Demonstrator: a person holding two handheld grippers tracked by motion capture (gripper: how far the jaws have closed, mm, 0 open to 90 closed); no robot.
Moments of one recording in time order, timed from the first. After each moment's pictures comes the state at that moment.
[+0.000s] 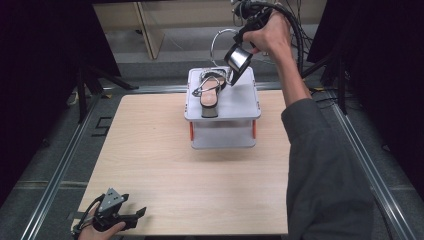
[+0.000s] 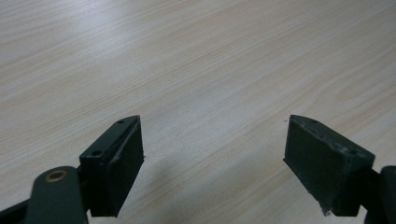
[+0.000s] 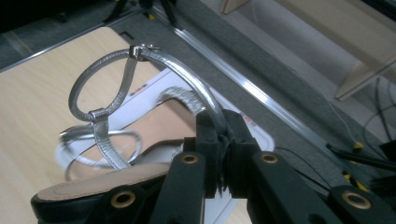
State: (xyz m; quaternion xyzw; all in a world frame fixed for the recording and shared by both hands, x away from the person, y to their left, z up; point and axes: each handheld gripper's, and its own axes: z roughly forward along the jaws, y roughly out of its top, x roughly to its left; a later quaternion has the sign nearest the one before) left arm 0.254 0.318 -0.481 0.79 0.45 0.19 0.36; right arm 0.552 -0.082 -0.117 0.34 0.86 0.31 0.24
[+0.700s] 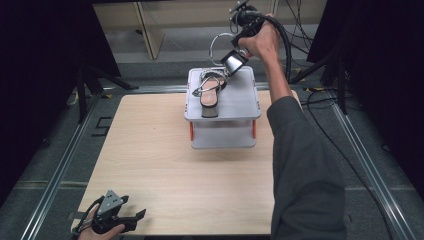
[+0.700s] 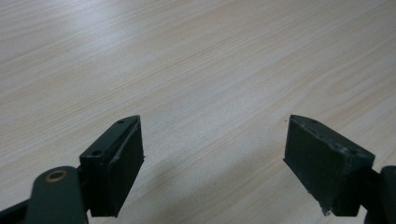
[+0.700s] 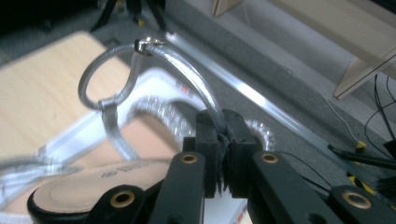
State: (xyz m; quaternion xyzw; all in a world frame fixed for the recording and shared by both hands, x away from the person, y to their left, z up) left arm 0.249 0.319 -0.481 0.80 0.45 0.19 0.36; right arm 0.594 -0.082 -0.162 0.36 0.85 0.31 0.24
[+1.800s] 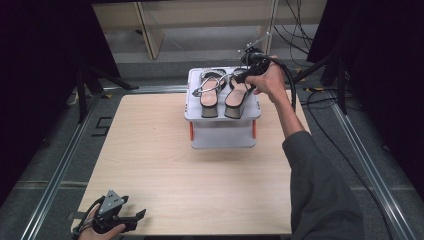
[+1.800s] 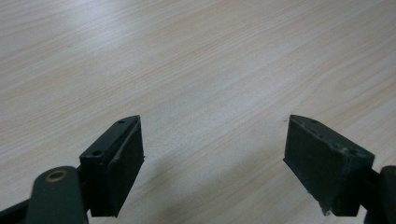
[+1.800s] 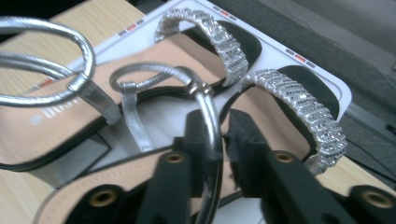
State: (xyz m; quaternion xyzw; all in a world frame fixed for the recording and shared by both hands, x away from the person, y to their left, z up) left arm 0.250 0.318 -0.483 0.80 0.45 0.19 0.35; right arm 0.570 -0.106 -0.249 0.37 0.85 0.34 0.16
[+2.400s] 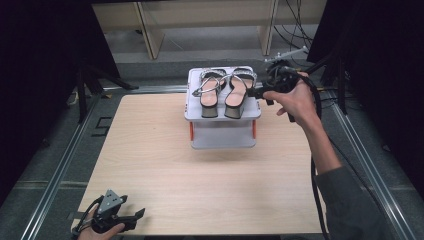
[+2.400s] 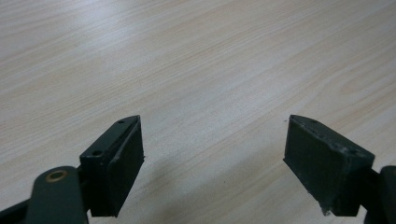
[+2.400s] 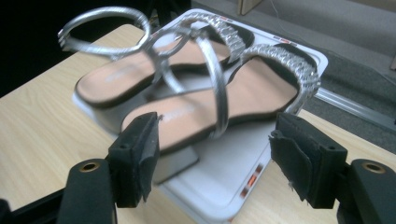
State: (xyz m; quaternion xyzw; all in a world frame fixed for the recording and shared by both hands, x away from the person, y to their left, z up) left arm 0.251 0.321 -0.482 0.79 0.46 0.19 0.35; right arm 0.486 -0.156 -0.241 0.39 0.81 0.40 0.17
